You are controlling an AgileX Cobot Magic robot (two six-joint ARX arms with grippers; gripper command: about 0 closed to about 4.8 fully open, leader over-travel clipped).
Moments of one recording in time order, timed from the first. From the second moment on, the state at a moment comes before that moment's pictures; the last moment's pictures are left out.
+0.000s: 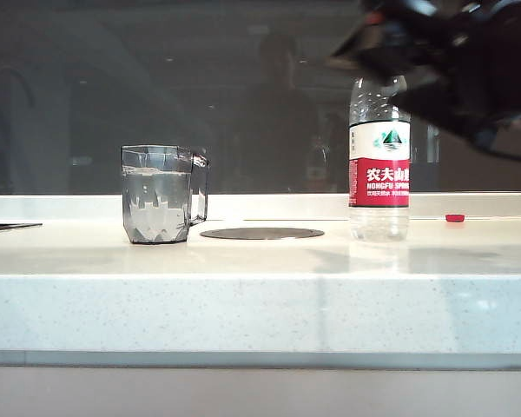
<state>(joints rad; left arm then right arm) -0.05 0.00 0.01 0.06 -0.02 -0.04 0.77 1.29 0.14 1.37 0.28 0.22</state>
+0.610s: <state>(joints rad) 0.01 0.00 0.01 0.06 -0.02 -0.04 0.77 0.96 0.05 1.12 0.35 0.20</state>
